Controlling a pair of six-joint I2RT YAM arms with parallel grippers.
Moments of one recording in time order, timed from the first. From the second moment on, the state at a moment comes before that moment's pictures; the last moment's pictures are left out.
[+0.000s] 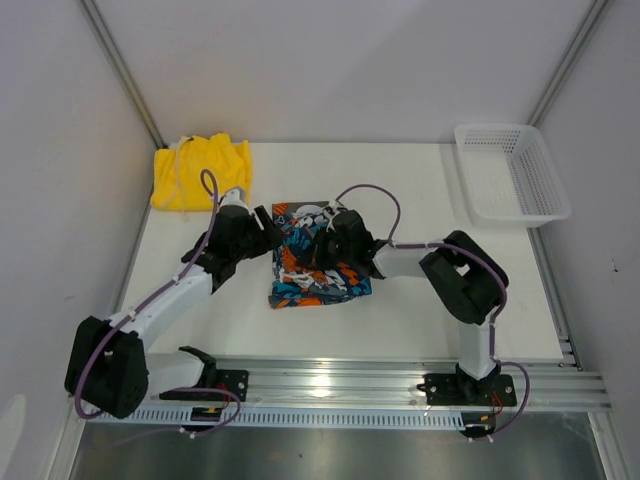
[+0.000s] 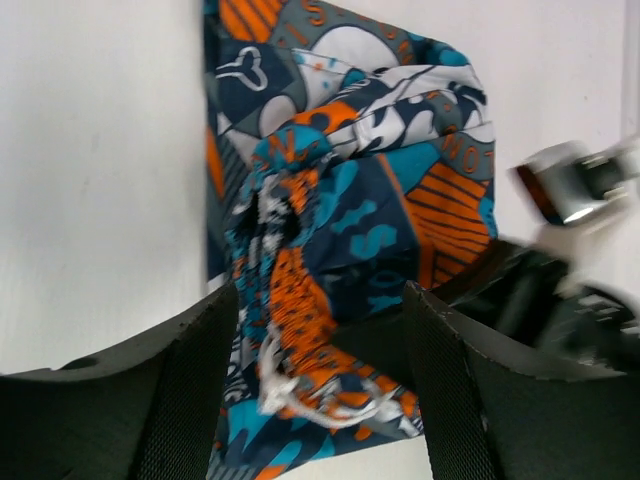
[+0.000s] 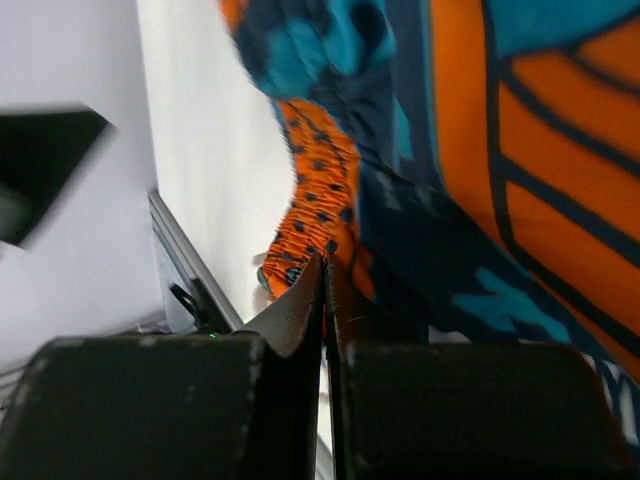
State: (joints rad) left arm -0.39 1.16 0.70 -0.14 -0.09 -0.68; right arm 0.75 1.93 1.08 0.30 -0.36 0.97
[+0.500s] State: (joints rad) left arm -0.38 1.44 0.79 -0.01 0.09 -0.67; right arm 0.83 2.08 0.97 0.63 -0.39 1.00
